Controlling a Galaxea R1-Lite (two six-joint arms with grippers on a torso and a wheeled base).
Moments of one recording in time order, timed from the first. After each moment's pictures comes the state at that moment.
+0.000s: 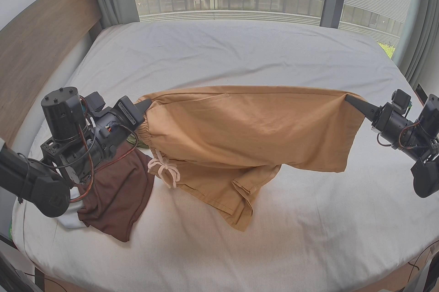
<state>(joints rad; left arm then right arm) -0.36 1.76 -0.69 -1.05 -0.04 -0.72 0.02 1.78 -0.56 -1.43 0.76 0.67</state>
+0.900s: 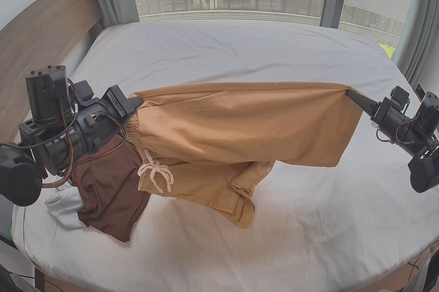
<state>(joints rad) -0.39 1.59 -0.79 -0.65 0.02 -0.72 0.00 1.83 -0.61 -1.44 0.72 0.70</state>
